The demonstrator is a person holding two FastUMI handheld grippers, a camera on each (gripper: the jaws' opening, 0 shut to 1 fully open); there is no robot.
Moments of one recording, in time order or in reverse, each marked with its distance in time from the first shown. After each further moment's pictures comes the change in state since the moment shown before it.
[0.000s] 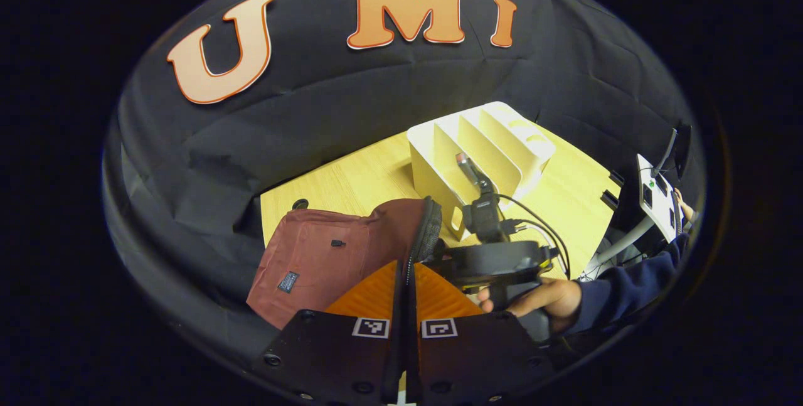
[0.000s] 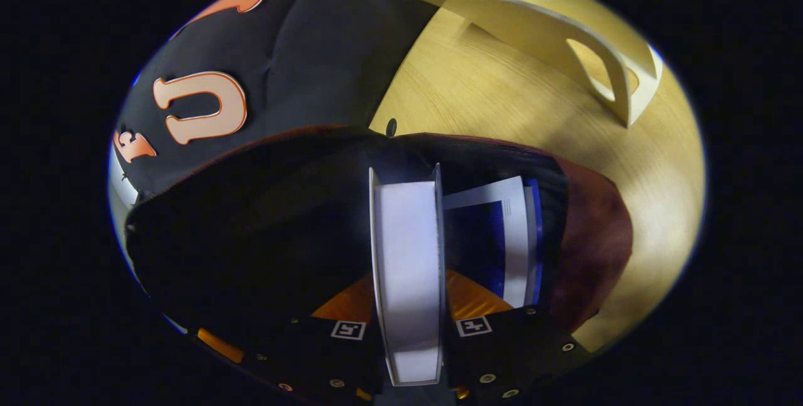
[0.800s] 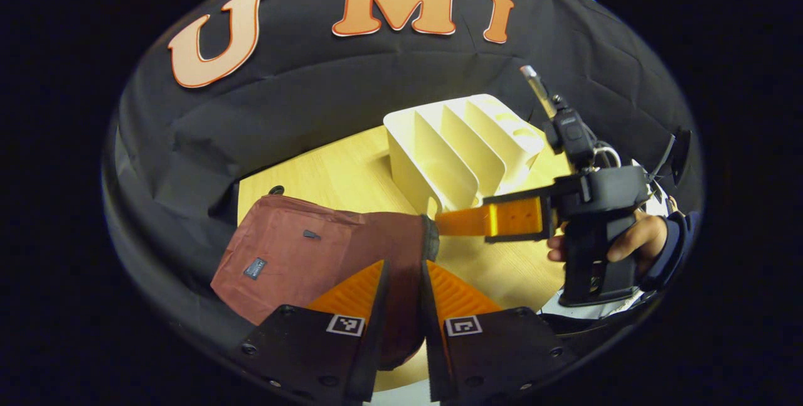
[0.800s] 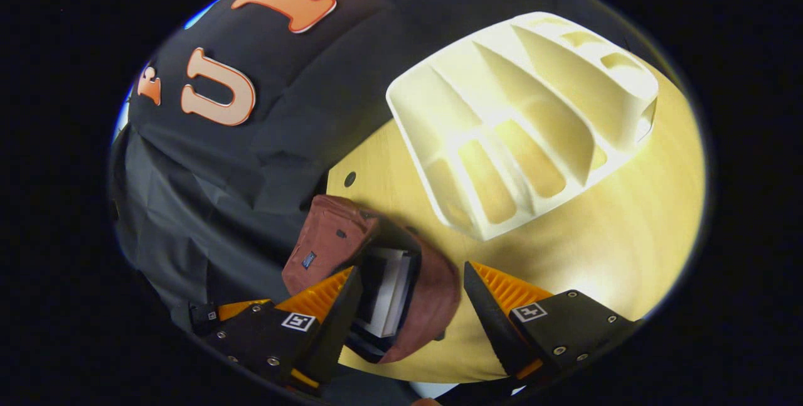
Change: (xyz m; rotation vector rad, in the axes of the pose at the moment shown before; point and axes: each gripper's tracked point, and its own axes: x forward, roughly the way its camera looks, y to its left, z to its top) left arm 0.032 -0.069 -0.028 -0.036 0.009 -0.059; right arm -0.187 -0.058 0.102 -0.337 -0.278 -0.262
